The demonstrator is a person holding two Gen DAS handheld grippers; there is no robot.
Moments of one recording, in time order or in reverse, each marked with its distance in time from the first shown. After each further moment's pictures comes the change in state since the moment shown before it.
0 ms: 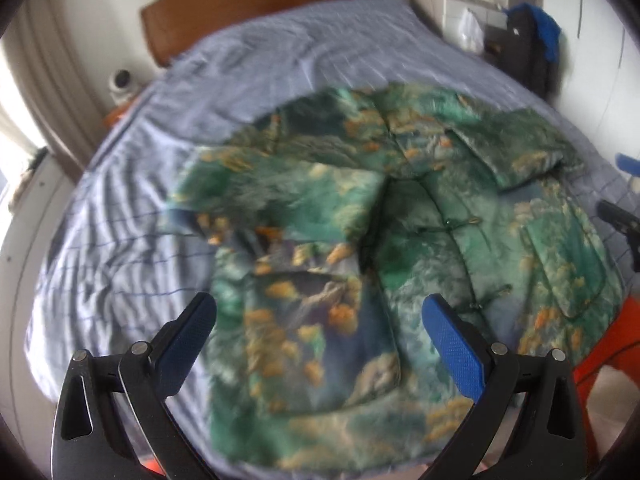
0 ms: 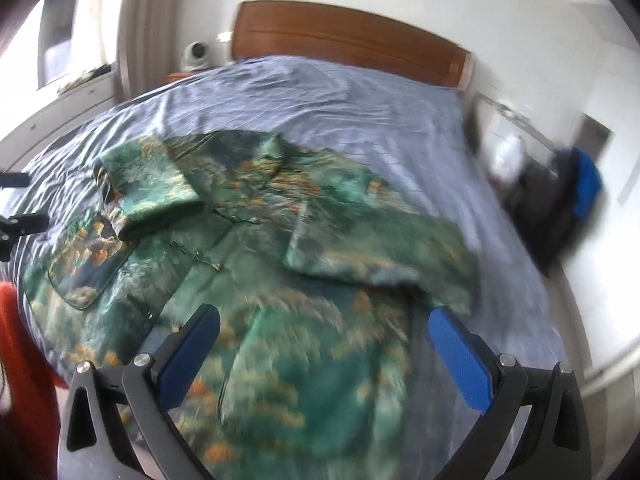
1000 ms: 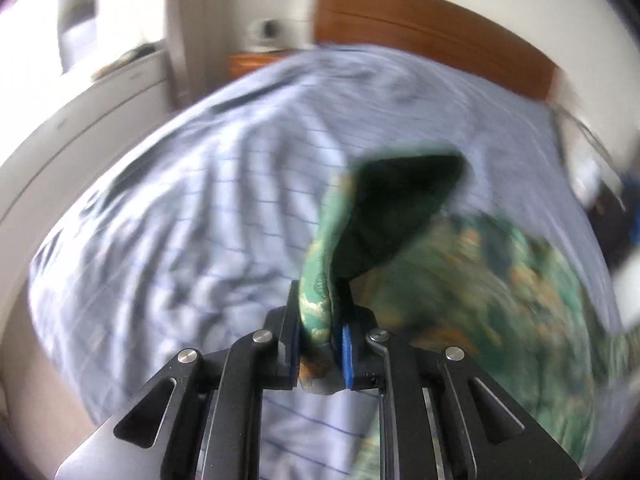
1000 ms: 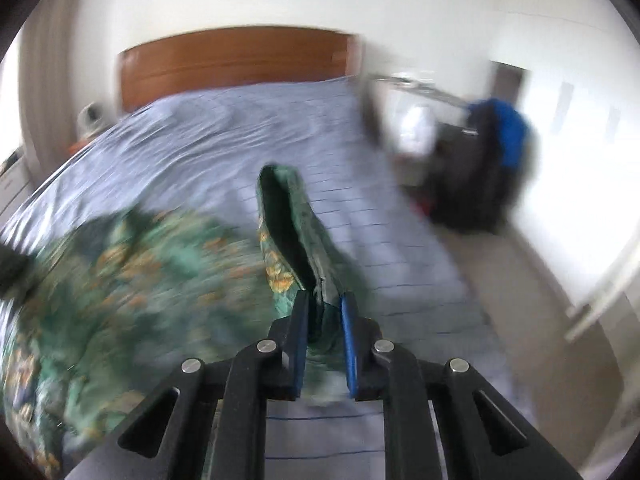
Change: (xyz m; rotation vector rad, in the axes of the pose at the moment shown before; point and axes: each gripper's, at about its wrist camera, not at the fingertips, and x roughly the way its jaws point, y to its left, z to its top) left arm -0.022 0.291 0.012 -0.638 -0.077 0.152; right arm -0.001 -0.232 0.033 0.372 -0.035 -0.263
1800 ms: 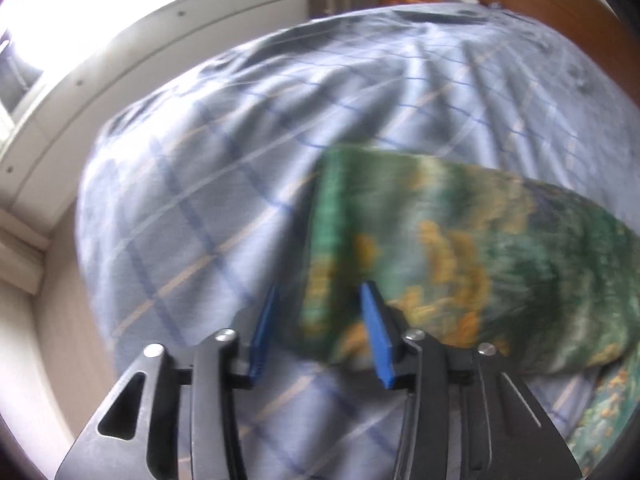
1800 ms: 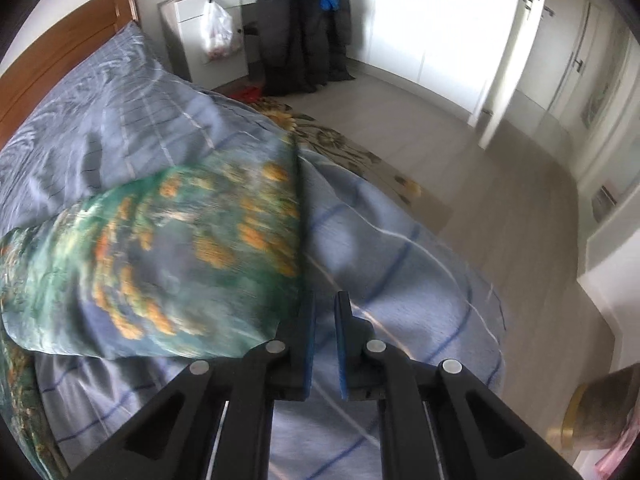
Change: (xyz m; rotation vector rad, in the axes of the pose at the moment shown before) left arm 0.117 0.146 -0.048 -0.256 0.198 0.373; right arm 0.088 -0.209 -0.163 0.508 0.350 -0.313
